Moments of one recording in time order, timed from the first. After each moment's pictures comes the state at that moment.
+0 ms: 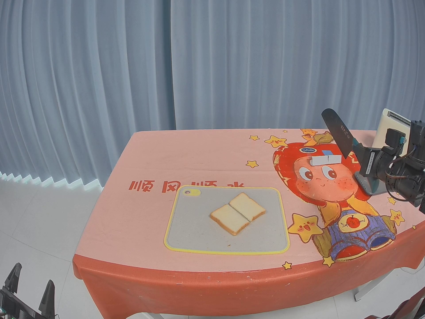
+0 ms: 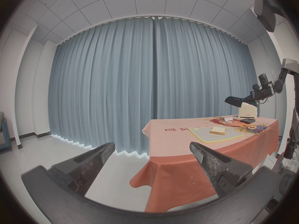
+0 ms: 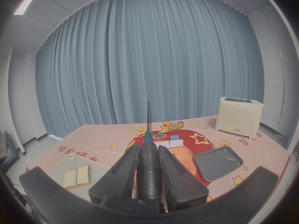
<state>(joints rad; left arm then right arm) 0.01 0.02 -0.02 0.00 -0.01 0.00 0.24 1.48 -0.63 -0.60 -0.16 0.13</state>
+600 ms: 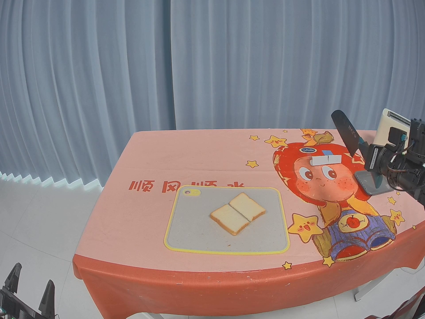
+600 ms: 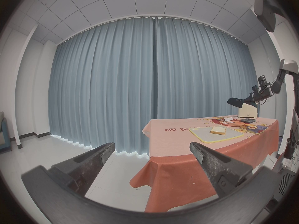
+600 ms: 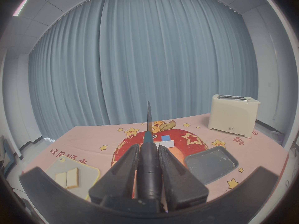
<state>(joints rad) 0.01 0.02 -0.02 0.00 -0.01 0.00 0.14 1.53 -0.66 -0.60 -0.12 0.14</state>
